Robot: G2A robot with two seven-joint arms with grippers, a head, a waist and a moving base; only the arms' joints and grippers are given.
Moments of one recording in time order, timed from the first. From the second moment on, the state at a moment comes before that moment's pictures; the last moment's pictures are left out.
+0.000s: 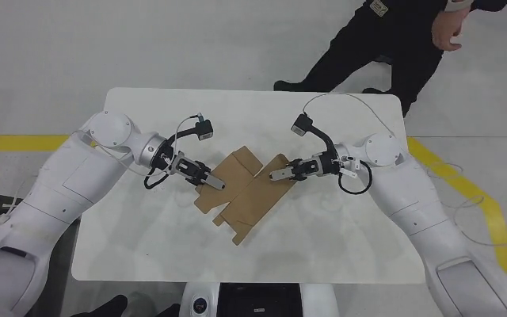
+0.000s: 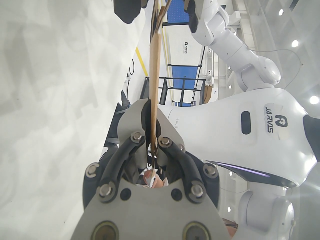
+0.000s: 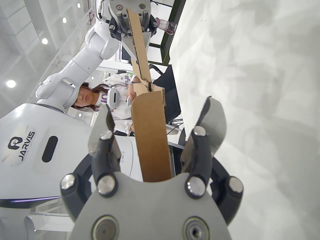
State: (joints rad) left arm 0.49 -0.82 -0.61 -1.28 -0.72 -0.29 -1.53; right arm -0.67 -1.14 0.86 -1.15 0.54 -0.41 1.41
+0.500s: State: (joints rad) left arm 0.48 -0.83 -0.62 -1.25 -0.75 -0.29 -1.53; right arm -0.65 -1.13 0.82 -1.13 0.58 -0.43 1.39
